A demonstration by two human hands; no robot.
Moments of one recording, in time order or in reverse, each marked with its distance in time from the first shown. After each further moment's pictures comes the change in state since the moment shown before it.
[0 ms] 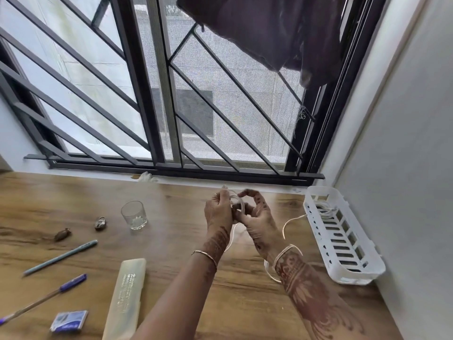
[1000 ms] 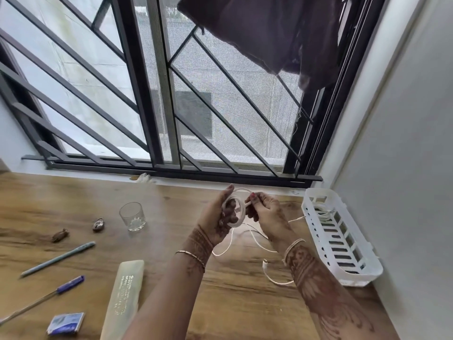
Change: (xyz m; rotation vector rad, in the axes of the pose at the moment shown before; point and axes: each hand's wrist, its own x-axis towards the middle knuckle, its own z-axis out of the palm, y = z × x) left_hand 0.004 0.018 -0.019 -0.305 -0.526 -0.424; right_hand 0.016 -0.012 -0.022 -0.331 0.123 -0.027
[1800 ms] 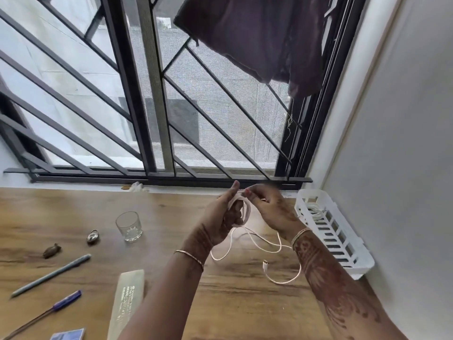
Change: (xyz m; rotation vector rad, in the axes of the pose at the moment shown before) left_hand -0.017 0.018 0.015 0.186 -0.149 0.077; right_hand -0.002 -0.039 -0.009 -0.375 -0.027 -0.140
